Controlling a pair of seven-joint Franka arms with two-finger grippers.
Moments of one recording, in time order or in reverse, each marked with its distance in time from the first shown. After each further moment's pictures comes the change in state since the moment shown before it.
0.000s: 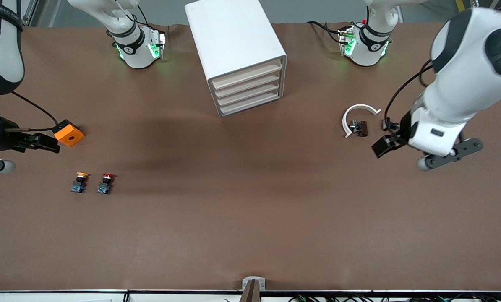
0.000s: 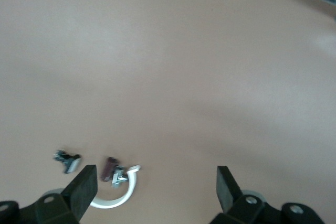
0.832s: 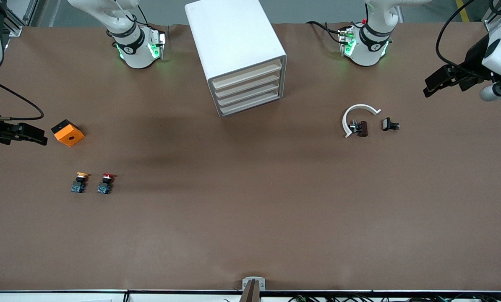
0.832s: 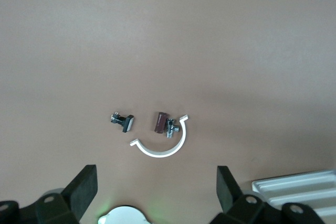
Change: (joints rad) left arm -0.096 -0.337 0.305 -0.225 -0.141 -0.158 0.344; right arm -0.001 -0.004 0.010 0.097 0.000 -0.095 -0.004
